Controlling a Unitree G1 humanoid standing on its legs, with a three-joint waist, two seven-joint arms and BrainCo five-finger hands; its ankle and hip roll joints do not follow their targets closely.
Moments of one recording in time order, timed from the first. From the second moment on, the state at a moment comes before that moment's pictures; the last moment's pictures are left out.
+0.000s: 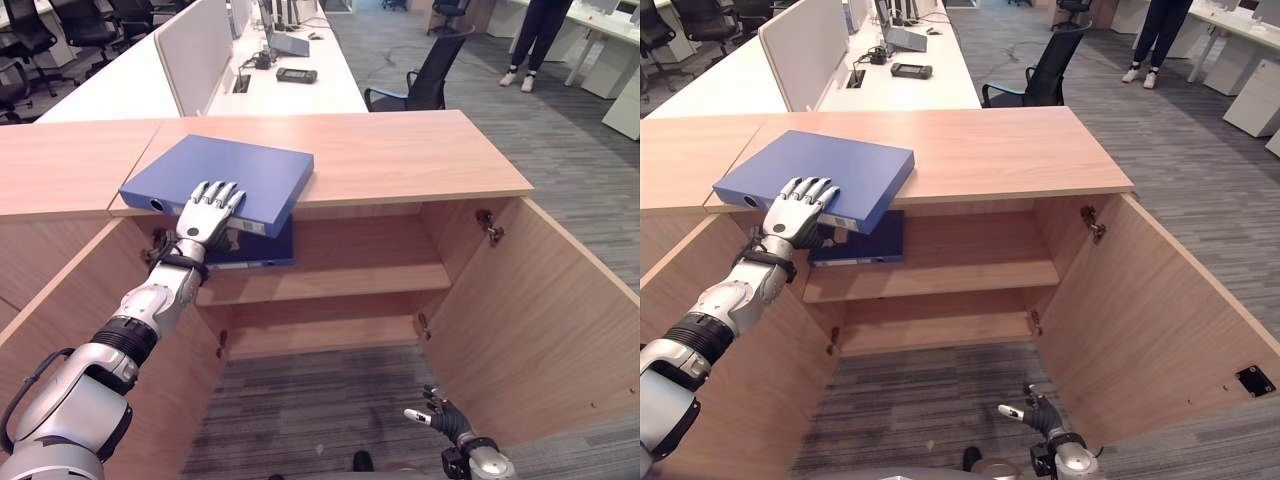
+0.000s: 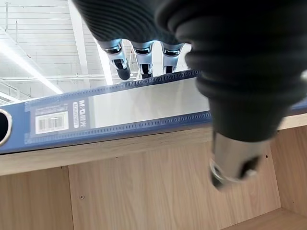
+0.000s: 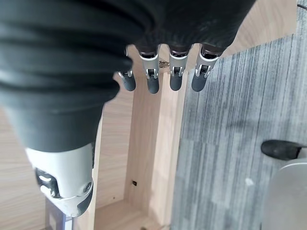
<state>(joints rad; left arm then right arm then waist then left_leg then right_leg) -0.65 0.76 -0.59 0.63 0.75 -0.03 0.47 0.17 -0.34 0.32 0.68 0.26 -0.12 0.00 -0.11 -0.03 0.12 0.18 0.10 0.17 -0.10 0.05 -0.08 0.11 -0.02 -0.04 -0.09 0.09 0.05</state>
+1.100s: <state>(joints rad) -0.74 0.85 -0.44 0.04 0.67 -0.08 0.46 0.13 -0.31 0.30 0.72 0.32 -0.12 -0.03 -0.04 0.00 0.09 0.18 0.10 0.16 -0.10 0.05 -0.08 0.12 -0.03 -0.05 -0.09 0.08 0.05</state>
